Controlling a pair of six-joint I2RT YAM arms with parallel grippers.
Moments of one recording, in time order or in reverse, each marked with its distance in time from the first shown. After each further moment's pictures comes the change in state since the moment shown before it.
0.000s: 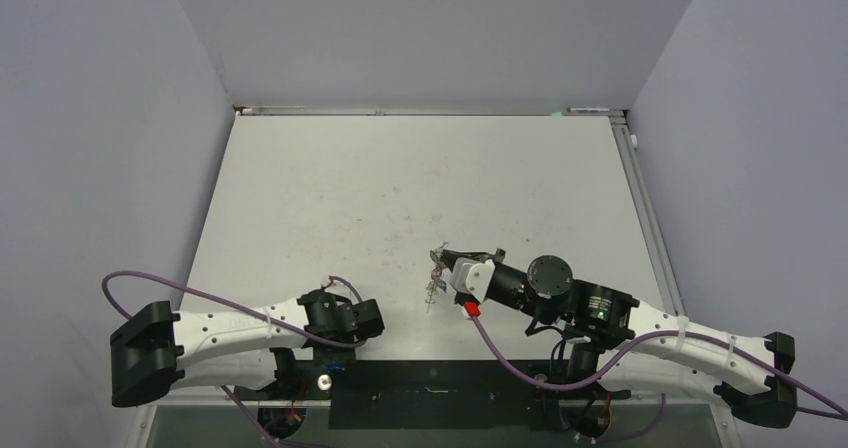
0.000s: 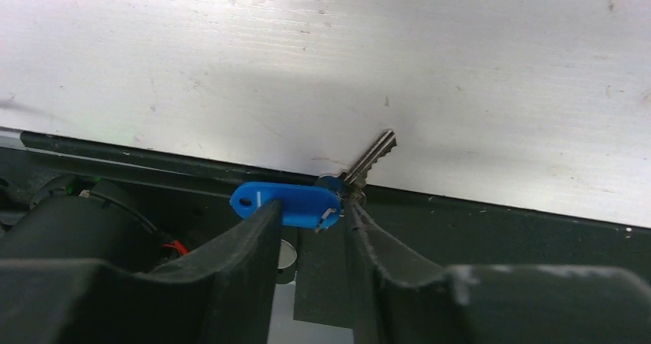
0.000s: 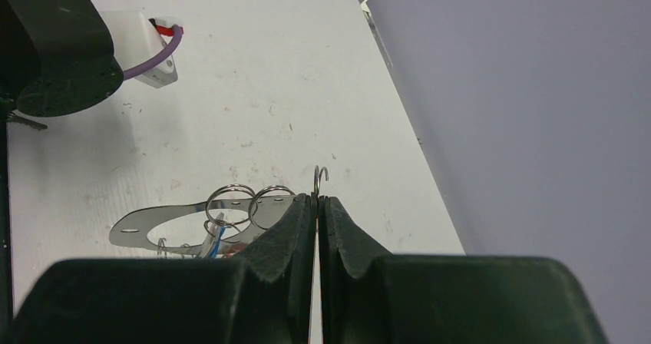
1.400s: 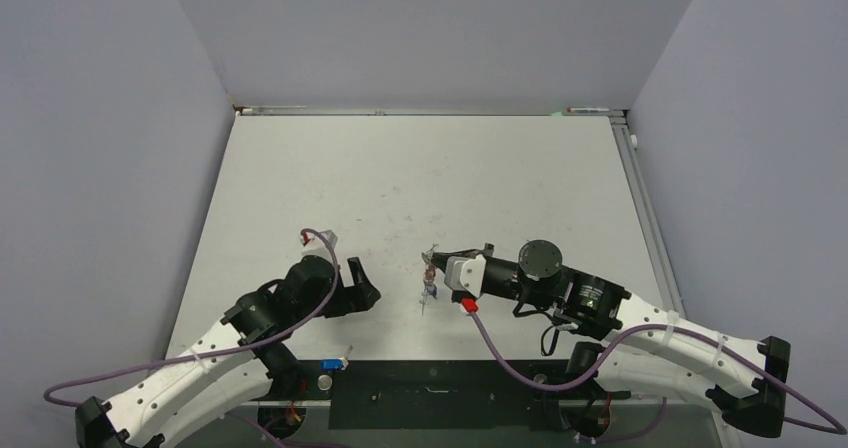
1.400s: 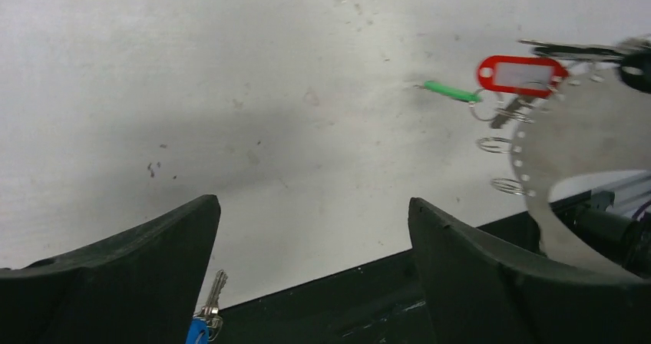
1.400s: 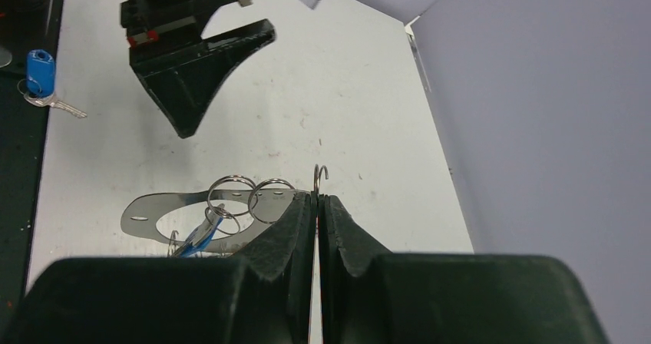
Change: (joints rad) left arm 0.417 -0.431 0.024 0.424 0.078 0.499; right arm -0.117 0.077 0.018 0.002 -0.275 -0.044
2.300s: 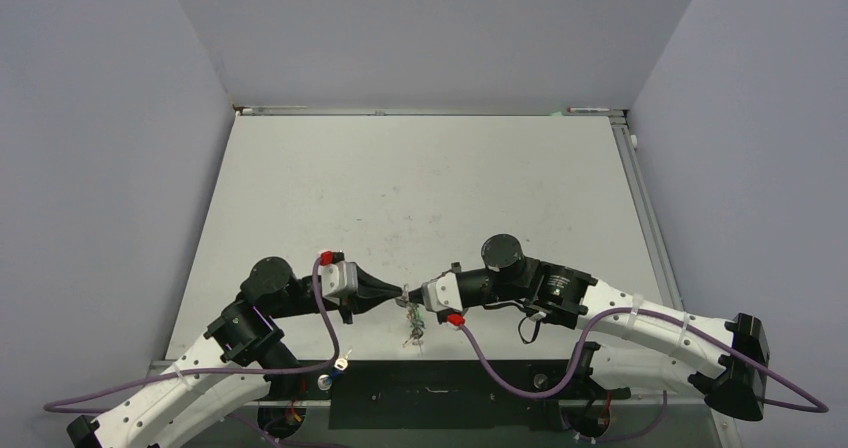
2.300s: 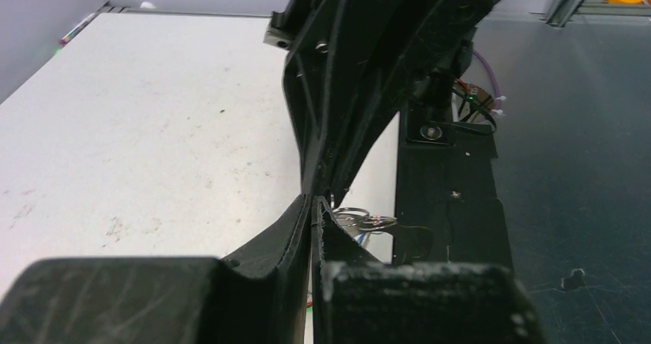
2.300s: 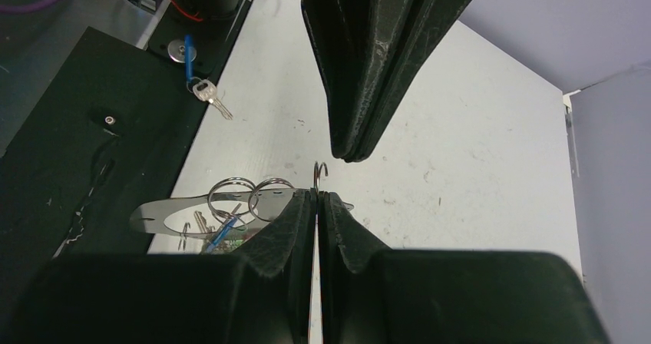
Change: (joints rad) left arm -0.010 -0.162 -0.054 0.597 0.767 0.846; right arm -0.003 0.160 0.021 -0.032 -0.362 -0.024
